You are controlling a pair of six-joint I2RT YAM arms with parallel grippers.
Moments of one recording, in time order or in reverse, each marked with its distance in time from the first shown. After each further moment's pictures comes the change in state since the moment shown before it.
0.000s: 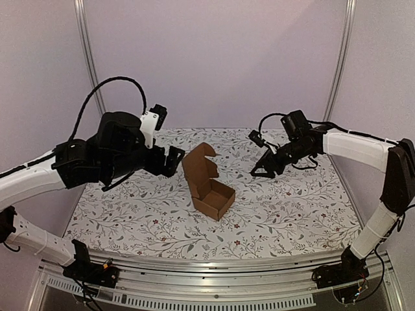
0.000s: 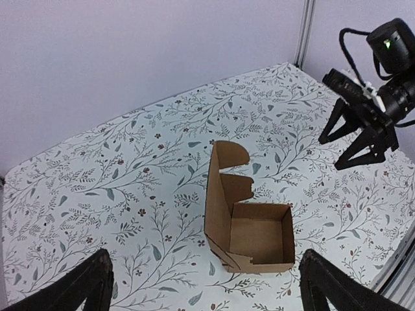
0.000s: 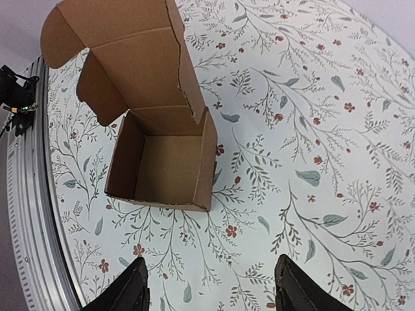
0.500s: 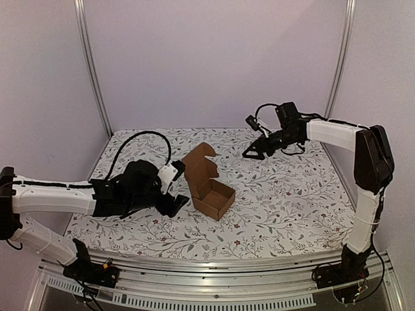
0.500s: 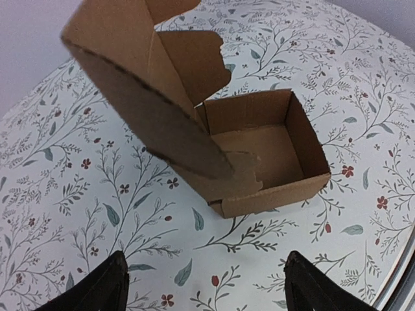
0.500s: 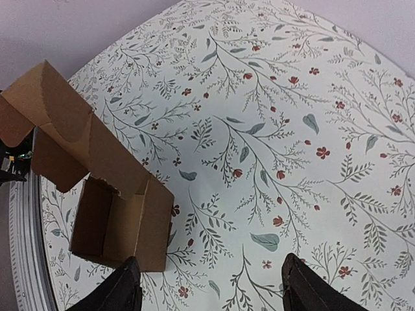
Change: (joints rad) left arm 0.079 0.071 -0.467 0.380 0.236 0.169; right arm -0.097 0.243 0.271 0.116 -0.131 0.048
